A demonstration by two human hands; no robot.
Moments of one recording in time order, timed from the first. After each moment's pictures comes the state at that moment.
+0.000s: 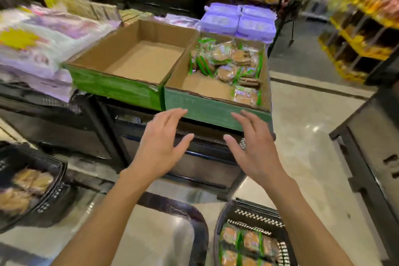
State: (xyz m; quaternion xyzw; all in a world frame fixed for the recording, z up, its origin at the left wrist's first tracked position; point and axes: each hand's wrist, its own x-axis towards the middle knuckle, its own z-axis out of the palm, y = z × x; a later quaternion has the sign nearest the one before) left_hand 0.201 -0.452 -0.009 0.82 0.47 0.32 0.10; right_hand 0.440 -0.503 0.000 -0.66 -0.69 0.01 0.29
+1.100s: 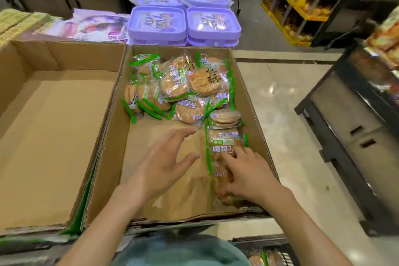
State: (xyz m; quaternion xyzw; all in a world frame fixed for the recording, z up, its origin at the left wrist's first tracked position) left_hand 0.350 -0.133 -0.038 0.87 0.33 0.21 0.31; right_hand 0.553 -0.246 -0.045 -0.76 -0.63 0.14 -0.10
